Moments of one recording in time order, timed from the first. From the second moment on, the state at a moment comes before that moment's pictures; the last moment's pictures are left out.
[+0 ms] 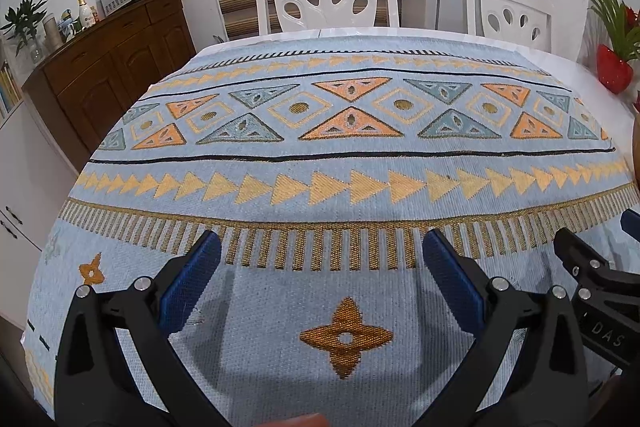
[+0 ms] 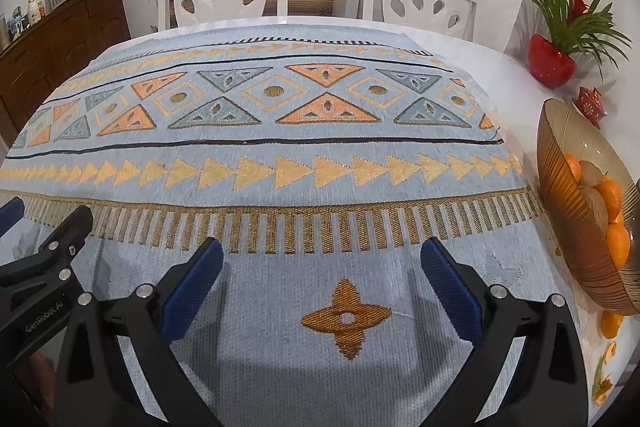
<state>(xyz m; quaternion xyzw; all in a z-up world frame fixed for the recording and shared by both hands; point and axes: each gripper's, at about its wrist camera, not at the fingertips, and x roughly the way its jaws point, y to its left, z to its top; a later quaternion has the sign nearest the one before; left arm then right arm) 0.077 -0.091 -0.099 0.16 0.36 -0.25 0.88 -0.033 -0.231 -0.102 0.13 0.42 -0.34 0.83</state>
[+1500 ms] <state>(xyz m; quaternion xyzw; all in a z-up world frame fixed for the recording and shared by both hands) 0.096 -0.093 -0.120 0.14 0.44 -0.26 0.85 -0.028 -0.251 -0.120 0.18 0.45 -0.32 0.81</state>
